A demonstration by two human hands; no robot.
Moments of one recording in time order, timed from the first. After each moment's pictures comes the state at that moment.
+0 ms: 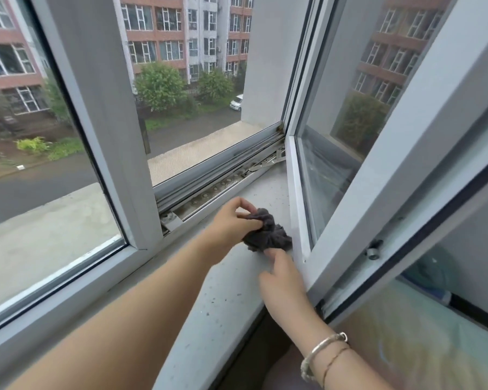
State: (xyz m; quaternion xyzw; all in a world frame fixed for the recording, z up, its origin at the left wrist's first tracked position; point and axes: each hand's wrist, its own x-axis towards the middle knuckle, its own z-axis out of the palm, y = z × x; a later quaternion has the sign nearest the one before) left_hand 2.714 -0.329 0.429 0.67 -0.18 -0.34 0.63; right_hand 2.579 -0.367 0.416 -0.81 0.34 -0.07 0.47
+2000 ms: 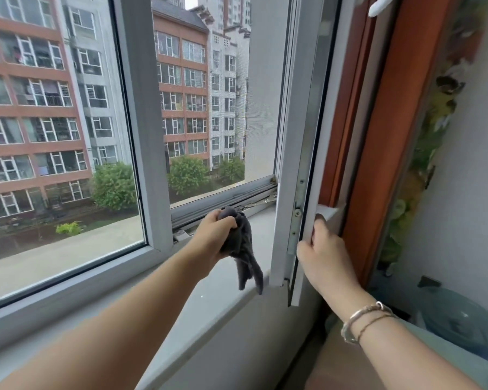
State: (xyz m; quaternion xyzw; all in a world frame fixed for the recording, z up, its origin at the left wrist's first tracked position) left_hand 2.597 -0.274 0.471 0.64 -0.15 -0.21 0.72; right_hand 2.466 -0.406 0.456 -0.88 0.25 -0.31 0.25
